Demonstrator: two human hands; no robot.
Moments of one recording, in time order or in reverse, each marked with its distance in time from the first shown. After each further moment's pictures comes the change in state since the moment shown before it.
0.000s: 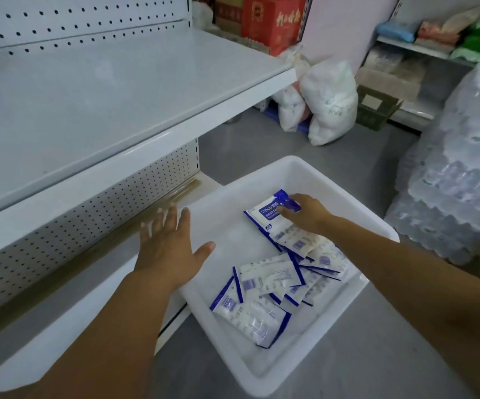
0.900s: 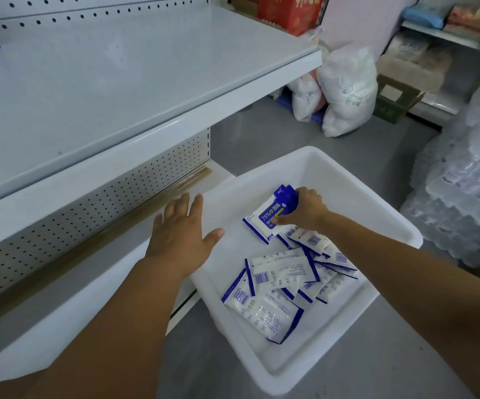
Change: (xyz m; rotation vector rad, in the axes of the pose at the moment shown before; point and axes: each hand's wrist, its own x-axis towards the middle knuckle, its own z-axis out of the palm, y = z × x) left_hand 0.012 -0.011 0.009 -0.111 0.031 0.028; right_hand 0.027 -0.015 0.039 -0.082 0.027 0.073
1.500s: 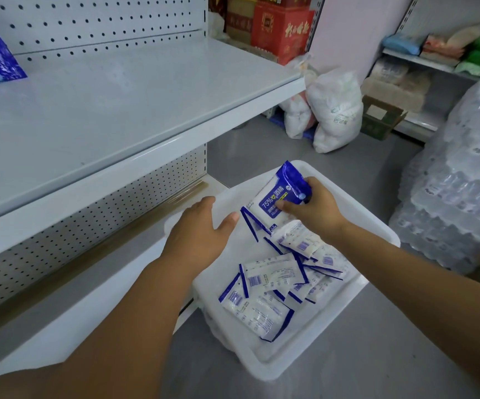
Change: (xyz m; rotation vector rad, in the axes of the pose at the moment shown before) left_hand -0.034 0.046 -0.041 -0.475 0.100 0.001; right_hand -0.092 -0.028 -0.061 0.651 0.199 -0.159
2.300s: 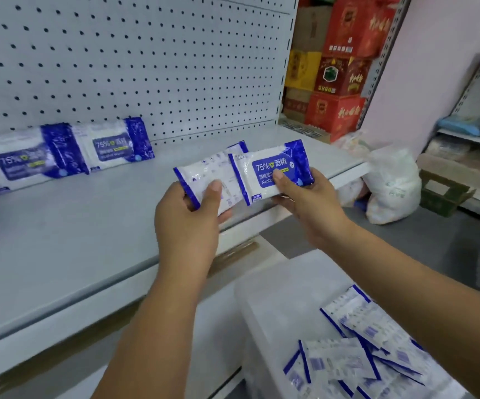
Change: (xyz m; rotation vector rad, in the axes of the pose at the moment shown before) left_hand -0.023 0.019 -0.155 -0.970 0.710 0.095; right_hand -0.013 -0.215 0.087 0.679 -0.202 -0.204
